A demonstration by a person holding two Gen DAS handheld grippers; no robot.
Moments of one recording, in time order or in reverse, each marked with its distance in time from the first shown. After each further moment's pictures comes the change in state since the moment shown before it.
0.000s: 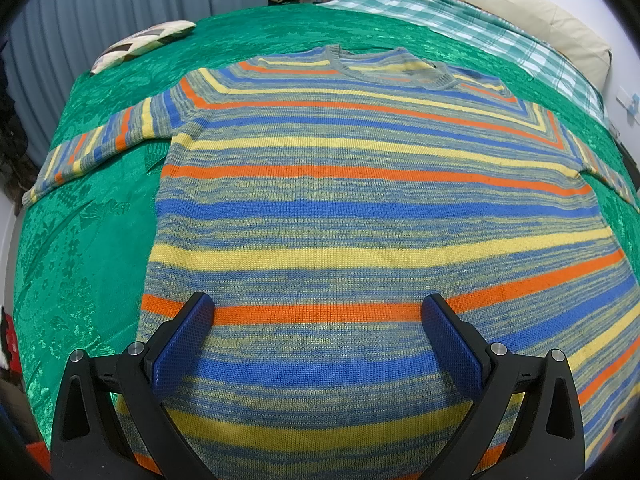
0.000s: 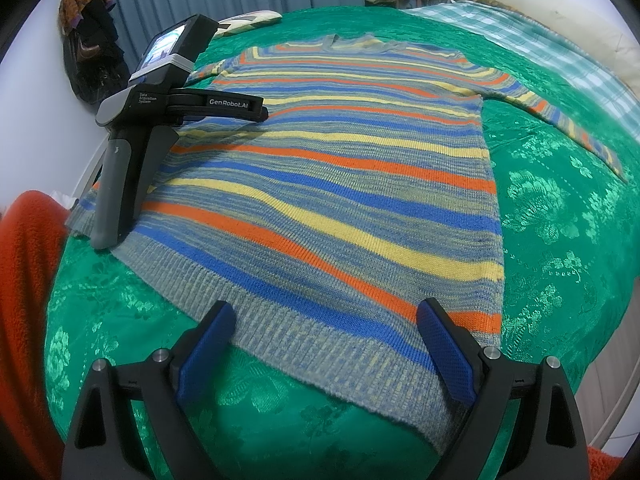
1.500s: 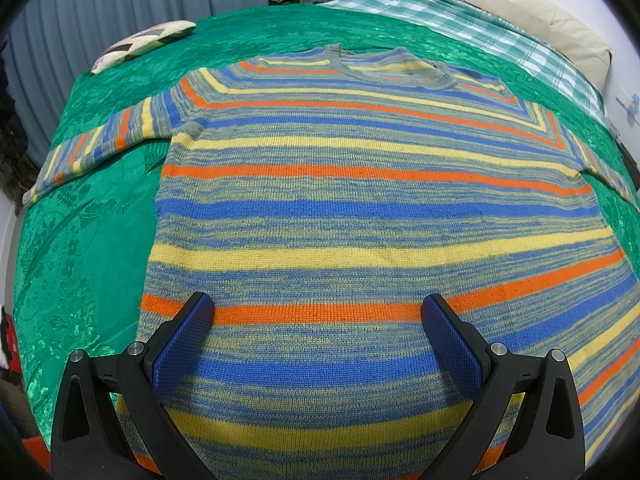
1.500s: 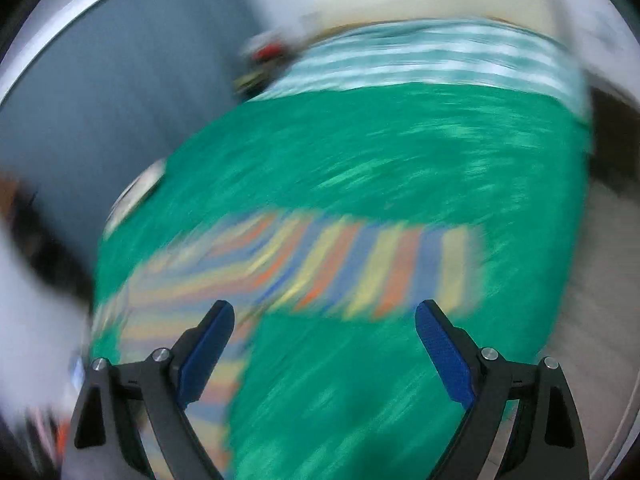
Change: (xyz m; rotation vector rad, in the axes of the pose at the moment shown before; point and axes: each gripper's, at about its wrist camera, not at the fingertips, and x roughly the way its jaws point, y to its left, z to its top) left arm 0.000 0.000 -0.001 -0.001 0.000 0.000; right arm -0.082 -0.315 0.142 0.571 -0.267 -0.077
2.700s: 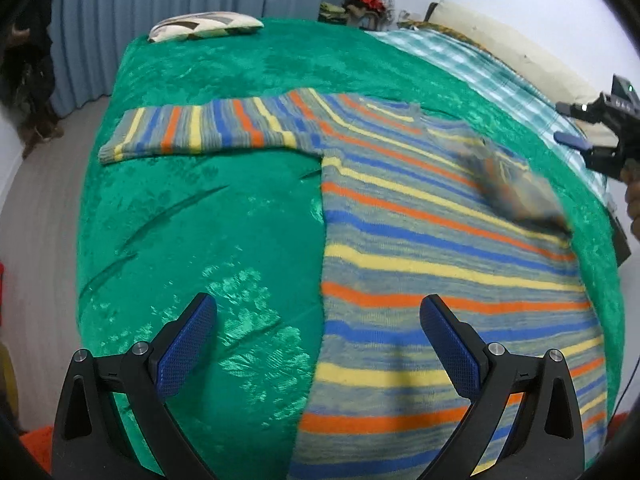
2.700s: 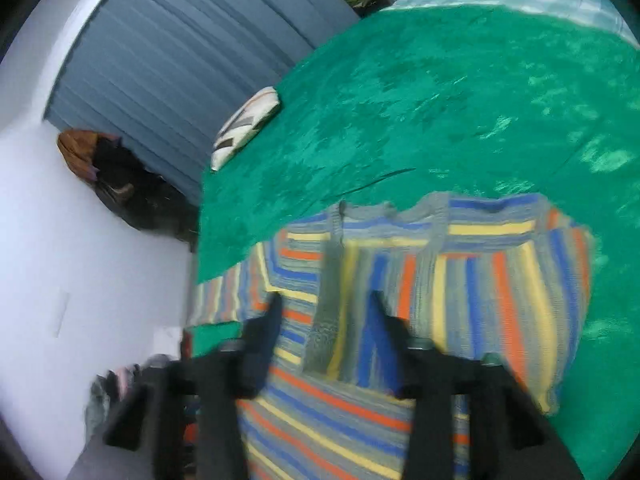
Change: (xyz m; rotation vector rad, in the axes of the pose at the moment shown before) left arm -0.060 0.118 -0.009 -0.212 -0.071 -0.050; right arm 0.167 0.245 0.023 -0.153 0.344 0.481
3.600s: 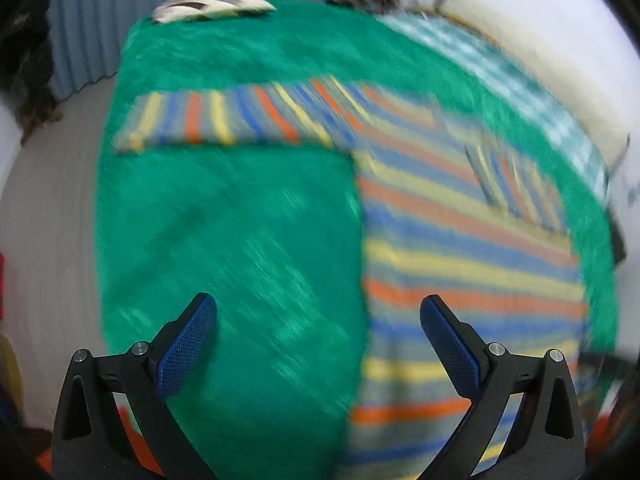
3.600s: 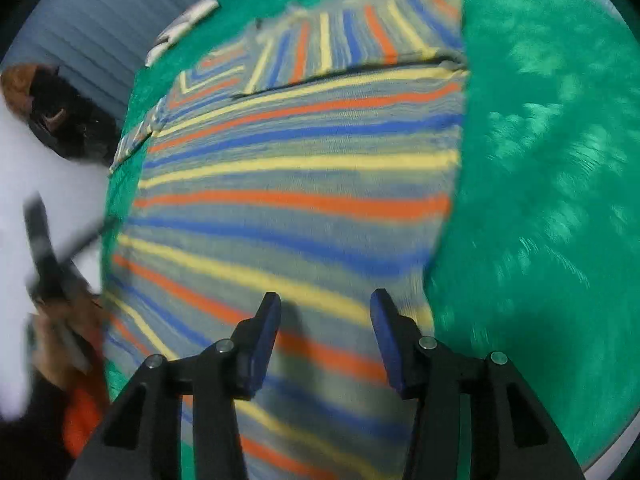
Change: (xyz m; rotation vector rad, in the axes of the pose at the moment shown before) left arm -0.005 0.043 0.027 -0.065 0.066 -0.021; right arm -0.044 -0.029 -0.230 -0.044 0.206 -0.340
